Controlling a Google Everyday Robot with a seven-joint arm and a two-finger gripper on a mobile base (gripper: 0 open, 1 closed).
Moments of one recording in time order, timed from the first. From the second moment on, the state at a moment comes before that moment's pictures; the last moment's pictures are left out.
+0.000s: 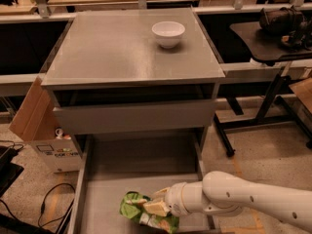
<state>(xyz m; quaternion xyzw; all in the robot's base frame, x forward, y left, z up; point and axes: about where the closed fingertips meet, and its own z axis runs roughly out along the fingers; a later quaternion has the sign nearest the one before) 0.423 0.010 0.511 -0.39 0.81 0.34 0.27</state>
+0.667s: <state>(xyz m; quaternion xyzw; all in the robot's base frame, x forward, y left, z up) 0.422 0.012 0.511 -0.39 0.81 0.35 0.27</state>
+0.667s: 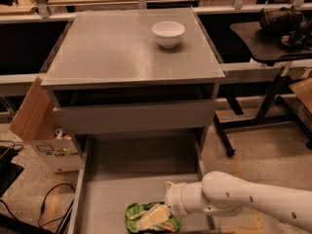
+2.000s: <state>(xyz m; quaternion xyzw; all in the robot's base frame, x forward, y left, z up) 0.441 -0.032 0.692 -0.54 0.79 0.22 0.22</state>
